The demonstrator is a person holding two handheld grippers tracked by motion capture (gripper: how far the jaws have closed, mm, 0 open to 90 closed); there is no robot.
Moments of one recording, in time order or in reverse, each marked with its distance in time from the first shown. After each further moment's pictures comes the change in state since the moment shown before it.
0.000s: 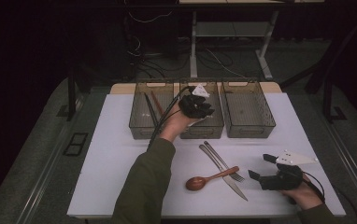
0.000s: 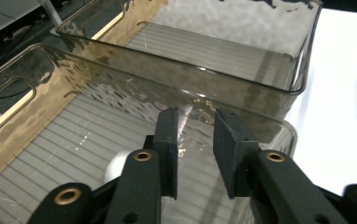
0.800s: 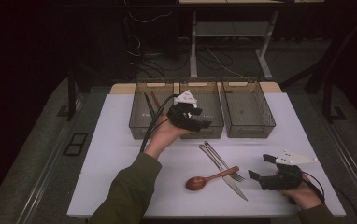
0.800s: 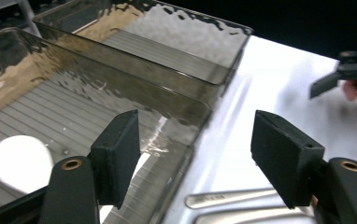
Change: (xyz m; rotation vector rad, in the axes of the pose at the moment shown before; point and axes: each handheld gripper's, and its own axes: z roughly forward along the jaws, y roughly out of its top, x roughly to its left) left arm -0.028 -0.025 -0.050 -0.091 -0.098 -0.116; right arm -0.001 -0.001 0.001 0.009 -0.002 -0.001
